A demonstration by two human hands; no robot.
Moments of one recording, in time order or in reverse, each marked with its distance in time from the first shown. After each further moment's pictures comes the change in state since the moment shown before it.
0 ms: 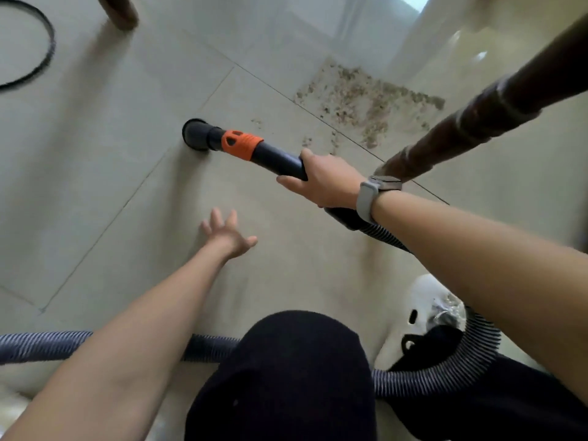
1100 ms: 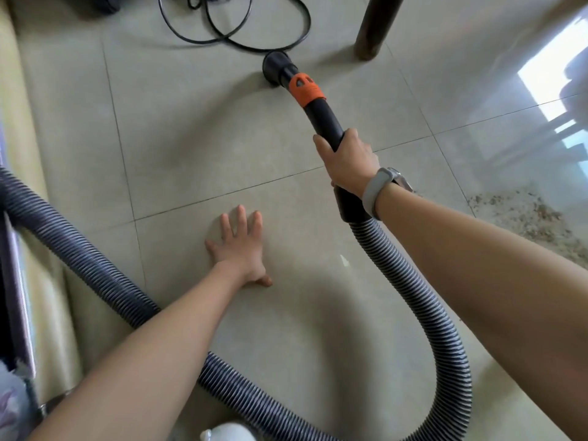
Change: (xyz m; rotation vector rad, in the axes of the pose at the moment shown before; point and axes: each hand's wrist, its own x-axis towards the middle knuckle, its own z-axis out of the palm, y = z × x) left_hand 0.006 -0.119 0.001 -0.184 0.155 -0.262; right_hand 0.157 -0.178 0.050 0.156 0.067 -0.264
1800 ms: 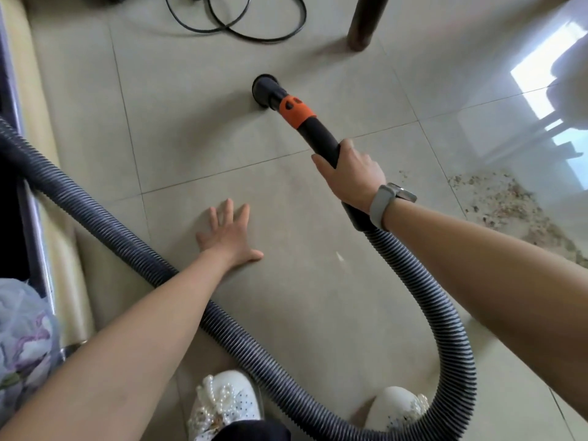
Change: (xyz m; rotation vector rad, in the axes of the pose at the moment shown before) left_hand -0.021 -0.018 0.023 -0.132 0.069 -0.048; right_hand -0.069 0.025 -0.009 -0.239 0.016 -0.130
